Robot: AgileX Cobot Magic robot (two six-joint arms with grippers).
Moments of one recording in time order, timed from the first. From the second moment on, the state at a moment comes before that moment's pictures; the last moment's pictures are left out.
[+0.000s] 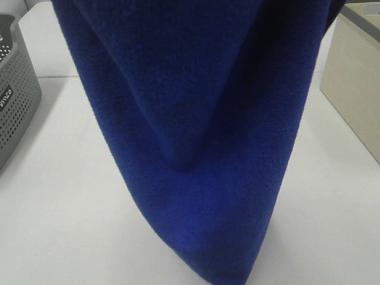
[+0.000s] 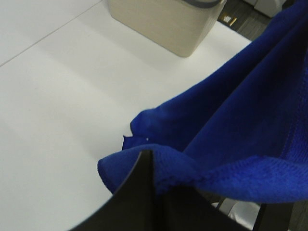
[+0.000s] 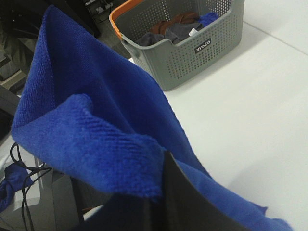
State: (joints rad) left arm -0.82 1.15 -1.65 -0.12 1.22 -0.06; right arm 0.50 1.07 -1.53 0.66 1.23 -0.31
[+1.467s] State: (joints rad) left arm -0.25 1.97 -2.06 0.55 0.06 -0.29; right arm 0.34 2.03 -2.15 0.11 0.10 -0.38
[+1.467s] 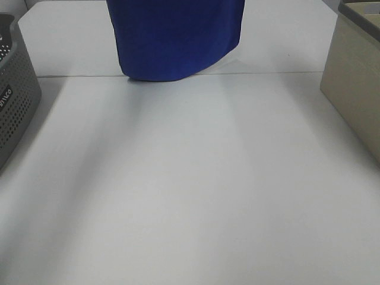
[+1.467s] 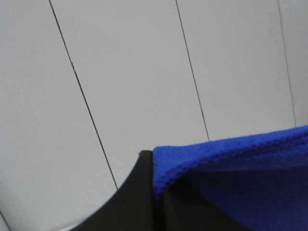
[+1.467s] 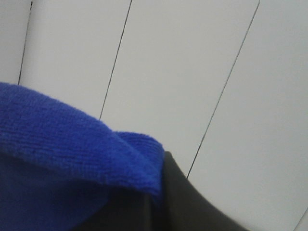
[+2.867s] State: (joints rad) left arm -0.41 1.73 -2.12 0.38 0.79 0.11; right arm 0.31 1.82 -2.15 0.26 0.79 -0.41
